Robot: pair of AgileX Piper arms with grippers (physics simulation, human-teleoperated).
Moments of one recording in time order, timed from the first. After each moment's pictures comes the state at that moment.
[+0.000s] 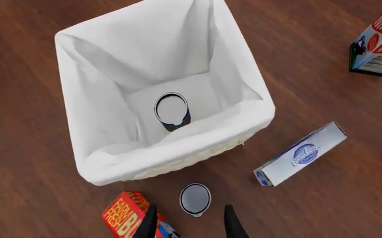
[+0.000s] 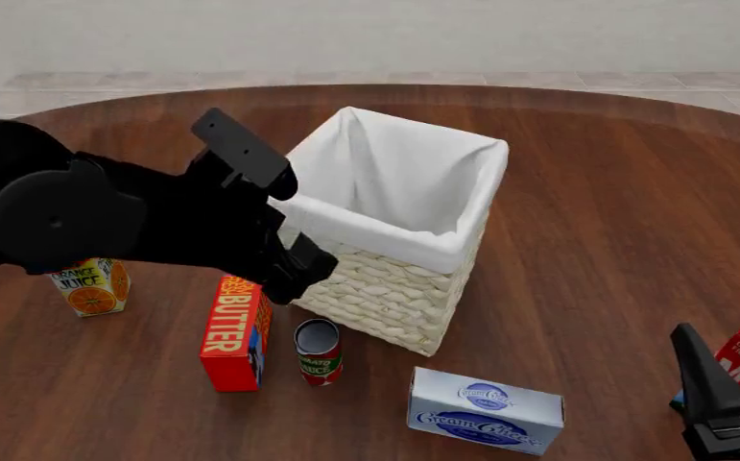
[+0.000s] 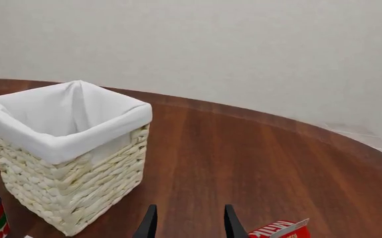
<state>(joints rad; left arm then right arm) -0.71 1.26 -1.01 0.59 0.11 0.08 0.00 0.00 -0.01 -0.12</state>
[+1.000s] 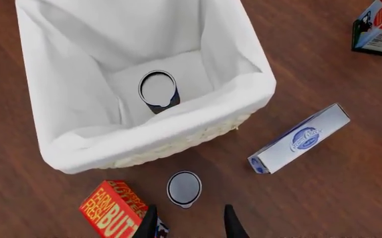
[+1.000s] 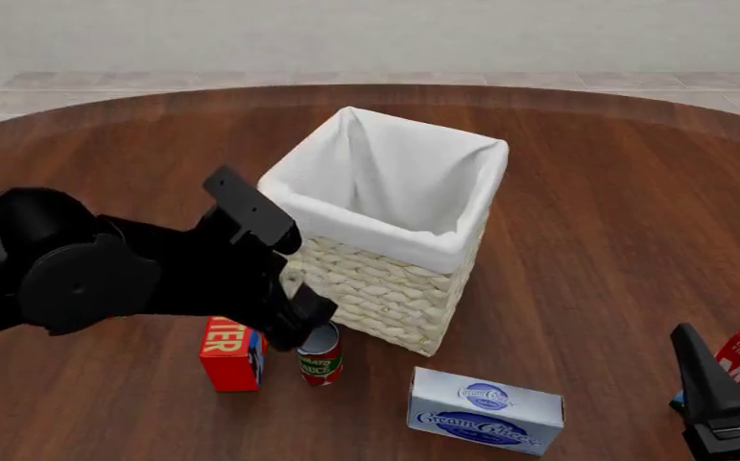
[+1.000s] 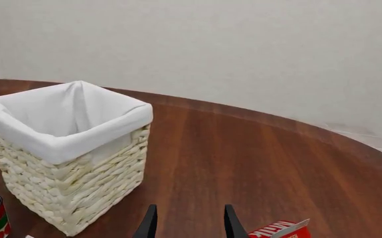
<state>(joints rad) -0.73 1.26 -0.86 0.49 0.07 0.08 0.00 0.00 -0.01 -0.12</state>
